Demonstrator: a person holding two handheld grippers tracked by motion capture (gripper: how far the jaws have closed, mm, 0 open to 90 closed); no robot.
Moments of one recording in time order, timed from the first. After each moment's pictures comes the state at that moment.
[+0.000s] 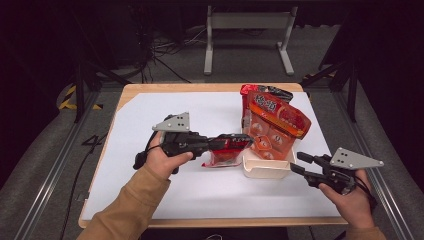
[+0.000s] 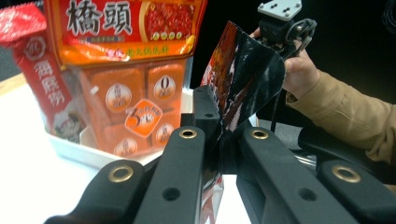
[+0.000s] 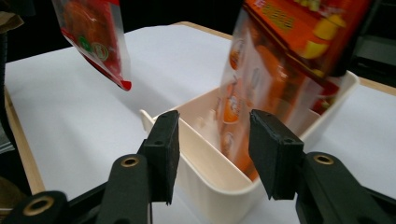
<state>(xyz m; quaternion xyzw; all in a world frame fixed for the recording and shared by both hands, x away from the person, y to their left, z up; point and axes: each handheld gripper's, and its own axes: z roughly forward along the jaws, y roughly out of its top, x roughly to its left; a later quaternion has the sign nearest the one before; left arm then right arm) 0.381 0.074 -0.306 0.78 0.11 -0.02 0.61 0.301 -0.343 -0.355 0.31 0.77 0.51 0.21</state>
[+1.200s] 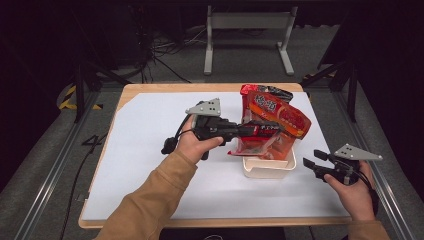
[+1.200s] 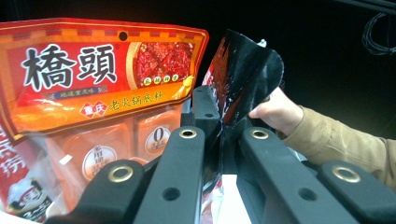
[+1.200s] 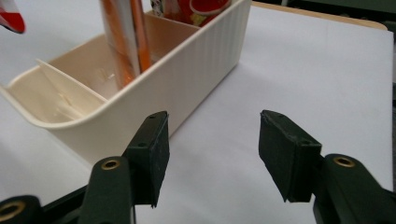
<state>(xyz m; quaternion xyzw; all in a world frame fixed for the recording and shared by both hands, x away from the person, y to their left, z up) 0.415 0.009 -0.305 0.76 0.09 -0.05 0.64 0.332 -0.386 -0.396 0.43 0.75 0.43 0.24</state>
